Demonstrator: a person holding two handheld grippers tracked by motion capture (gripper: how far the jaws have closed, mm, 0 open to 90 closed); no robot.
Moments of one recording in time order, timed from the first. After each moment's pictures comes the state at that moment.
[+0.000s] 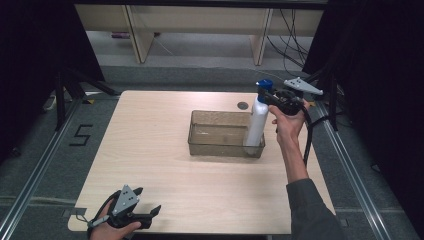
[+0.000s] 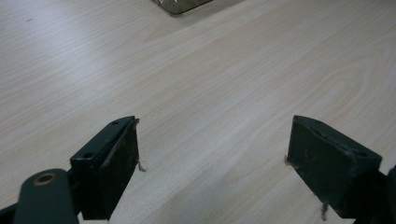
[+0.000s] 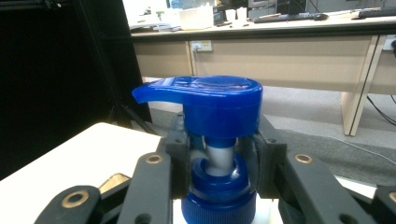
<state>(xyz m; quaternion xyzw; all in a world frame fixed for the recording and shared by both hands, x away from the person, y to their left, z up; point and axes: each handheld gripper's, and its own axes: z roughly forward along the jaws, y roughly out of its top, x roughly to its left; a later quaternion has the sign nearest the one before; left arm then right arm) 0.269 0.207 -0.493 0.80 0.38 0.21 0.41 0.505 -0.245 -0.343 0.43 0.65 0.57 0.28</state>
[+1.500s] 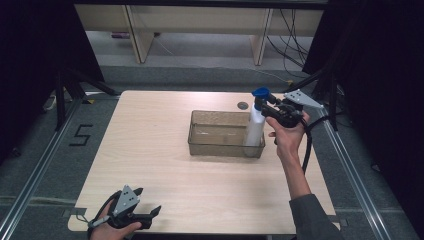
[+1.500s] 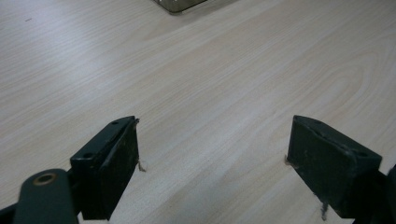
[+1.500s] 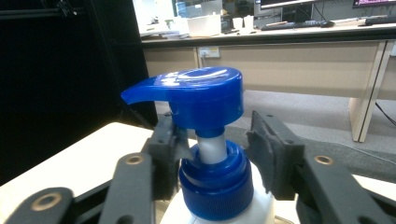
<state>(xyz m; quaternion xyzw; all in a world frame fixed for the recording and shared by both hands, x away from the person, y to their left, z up) 0.269 0.205 -0.494 0.80 0.37 0.21 0.41 0.473 -0.239 -0.356 0.42 0.64 0.58 0.28</state>
